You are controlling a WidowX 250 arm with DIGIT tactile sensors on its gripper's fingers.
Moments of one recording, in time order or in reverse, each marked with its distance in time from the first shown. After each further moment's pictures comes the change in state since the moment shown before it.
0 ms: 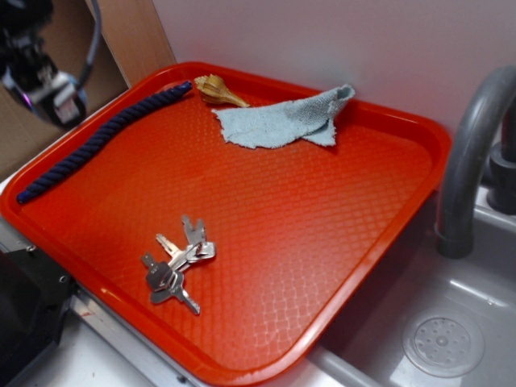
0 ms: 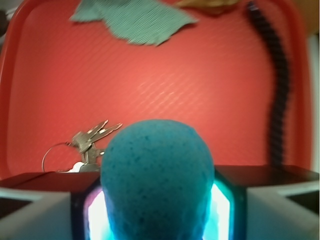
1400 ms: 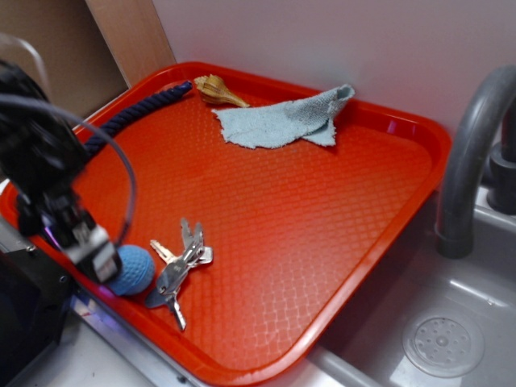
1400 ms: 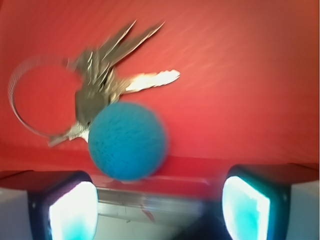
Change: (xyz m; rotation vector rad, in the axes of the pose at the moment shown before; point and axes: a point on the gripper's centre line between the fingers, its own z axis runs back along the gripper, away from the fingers) arm -0.069 -0.063 -0.131 -0.199 0.122 -0.088
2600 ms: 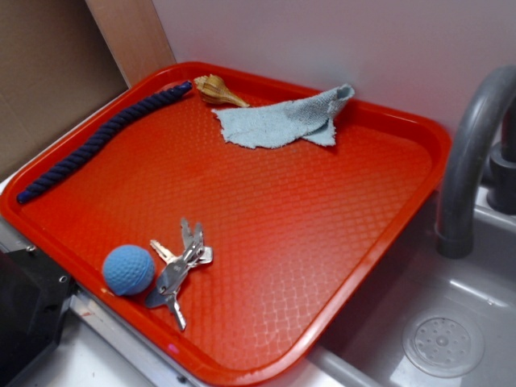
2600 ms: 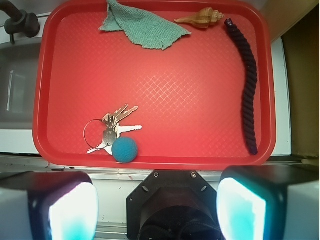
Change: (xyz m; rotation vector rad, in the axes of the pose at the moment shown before) arm 0.003 -0.006 0.206 0.206 -0.130 0.050
